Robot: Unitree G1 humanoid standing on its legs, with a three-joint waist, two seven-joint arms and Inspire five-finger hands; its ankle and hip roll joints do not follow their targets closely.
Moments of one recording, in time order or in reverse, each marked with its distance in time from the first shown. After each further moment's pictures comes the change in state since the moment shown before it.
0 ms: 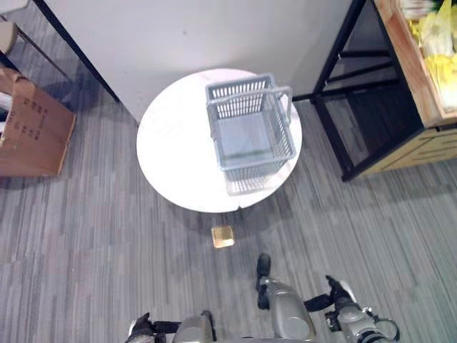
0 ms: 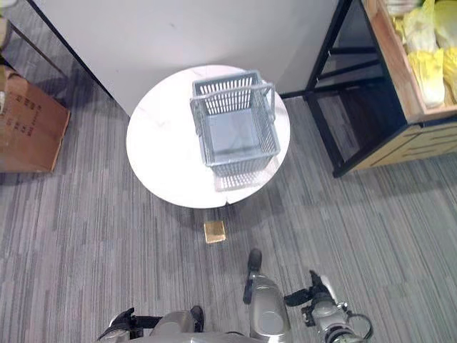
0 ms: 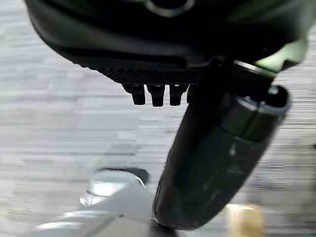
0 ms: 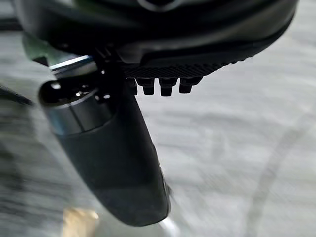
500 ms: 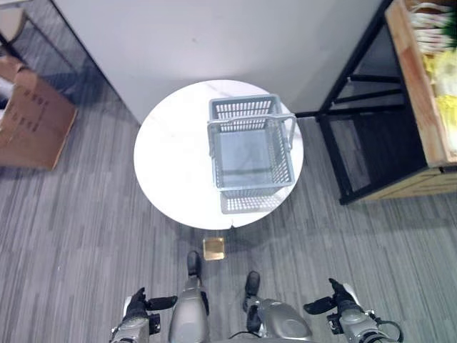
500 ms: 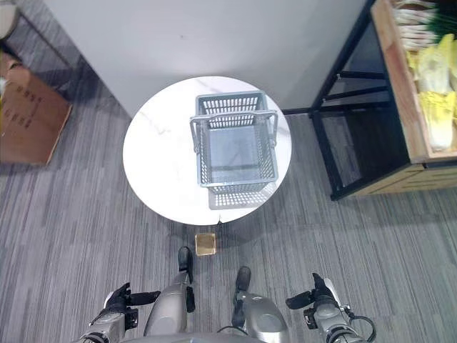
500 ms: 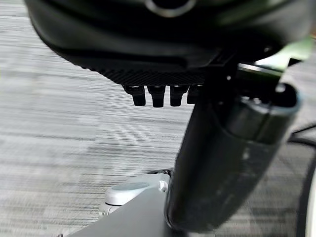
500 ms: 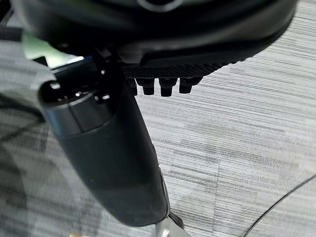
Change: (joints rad) left arm -0.020 0.044 -0.020 -0.073 0.000 -0.005 0.014; right arm 0.019 0.032 0.000 0.051 0.000 0.008 -0.022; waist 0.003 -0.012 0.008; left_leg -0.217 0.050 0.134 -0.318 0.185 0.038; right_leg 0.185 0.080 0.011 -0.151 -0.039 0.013
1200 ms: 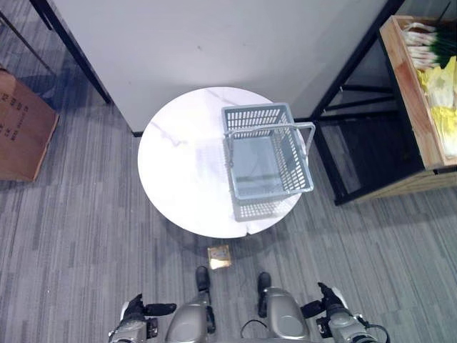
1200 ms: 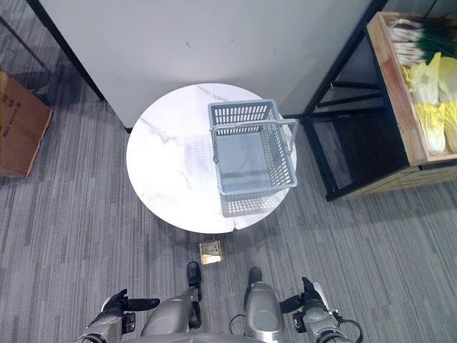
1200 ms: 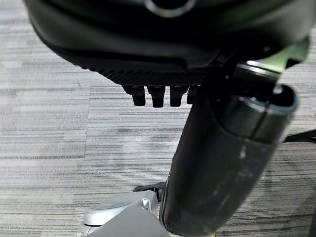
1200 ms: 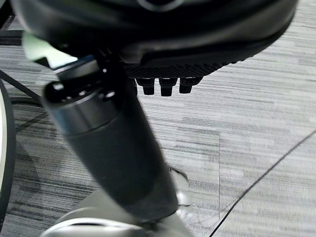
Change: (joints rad) left arm -0.009 0.025 0.006 0.038 0.000 0.008 -0.009; right arm 0.005 0.069 0.003 -0.024 -0.010 0.020 -0.001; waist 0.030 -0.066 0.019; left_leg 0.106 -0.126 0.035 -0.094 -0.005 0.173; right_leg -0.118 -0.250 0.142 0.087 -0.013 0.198
